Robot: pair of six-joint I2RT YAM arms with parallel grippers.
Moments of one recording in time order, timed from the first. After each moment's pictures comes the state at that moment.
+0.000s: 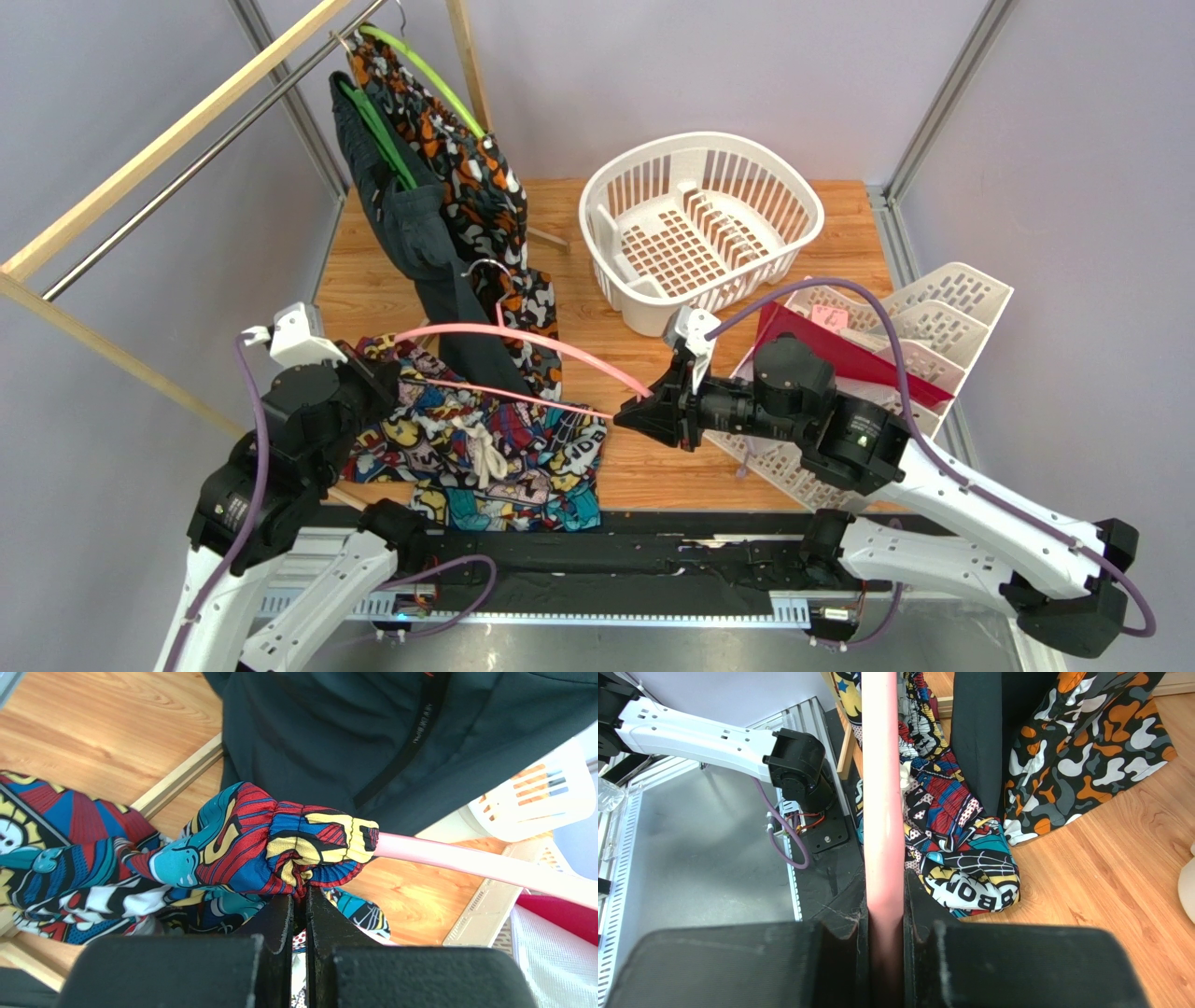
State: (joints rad) left arm -0.46 0.50 1.05 -0.96 -0.42 -0.66; right arm 1.03 0.85 0.93 -0.28 -0.27 0.19
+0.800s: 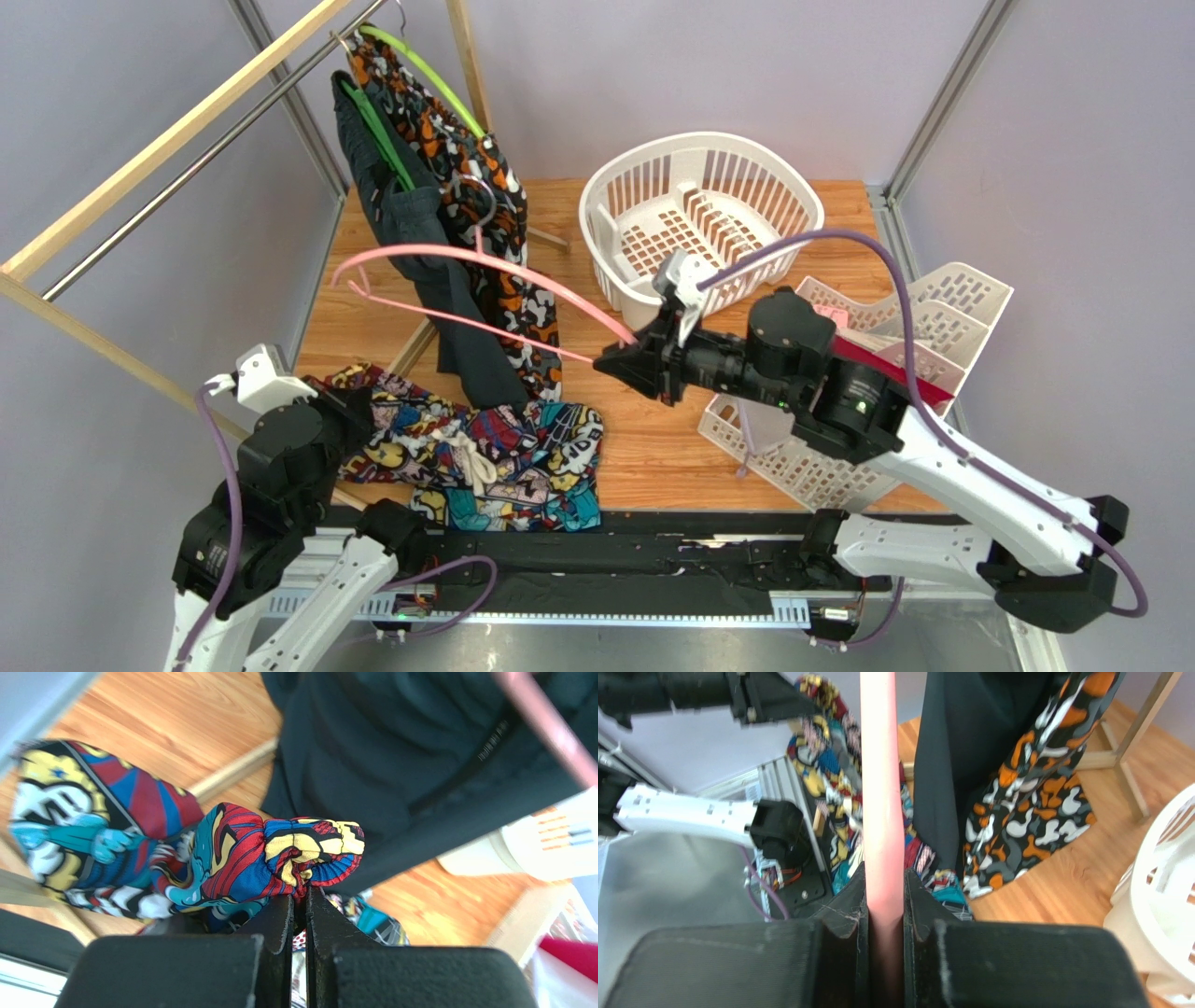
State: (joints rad) left arm -0.46 0.34 1.01 -1.07 -0.58 -0.73; right arm 1.03 0.97 1.18 -0.33 -0.17 0.14
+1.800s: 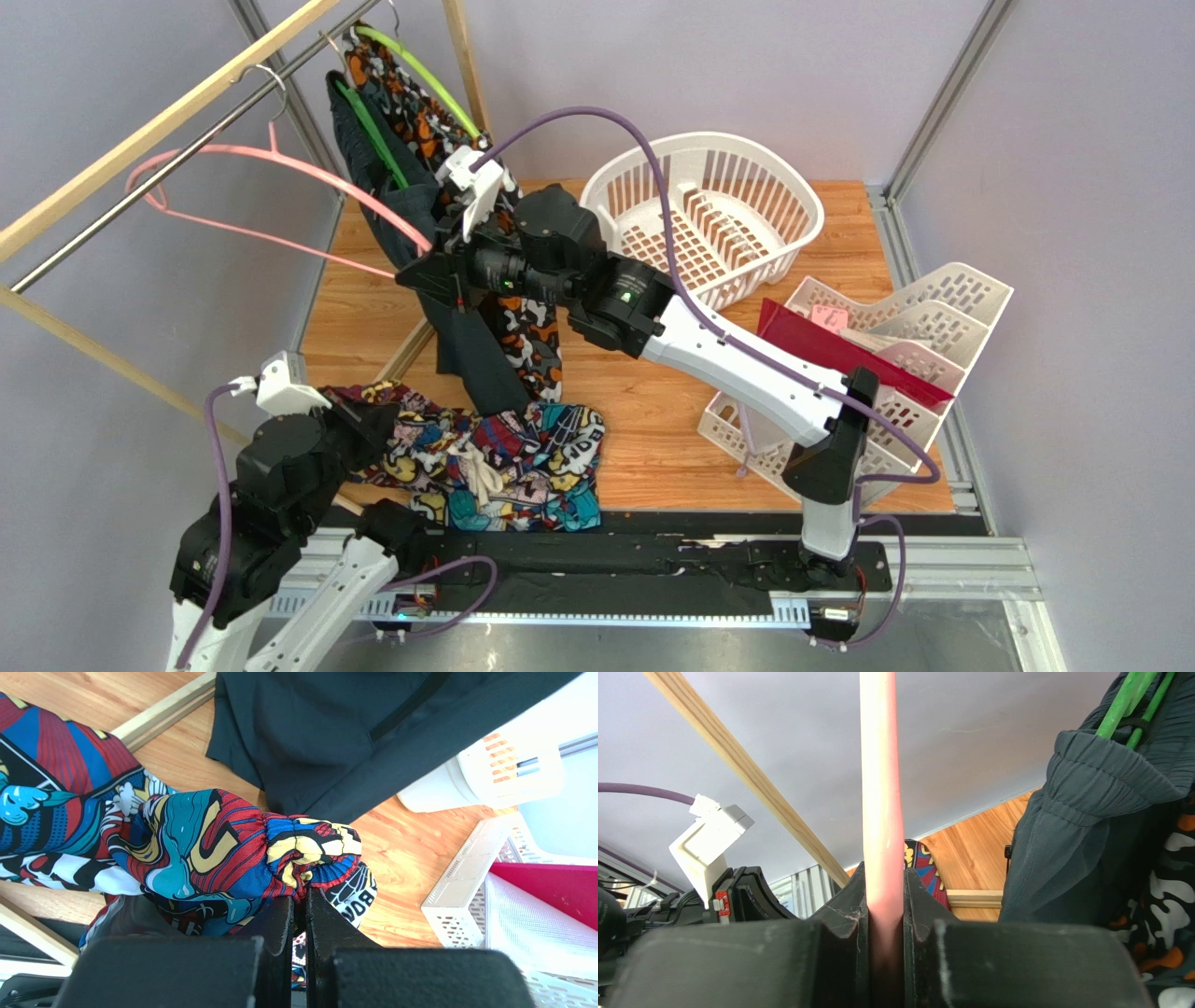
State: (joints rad) left arm -0.46 0.31 0.99 -1.12 -0.35 -0.79; right arm 1.09 1.87 2.09 -0.23 -0.17 0.27
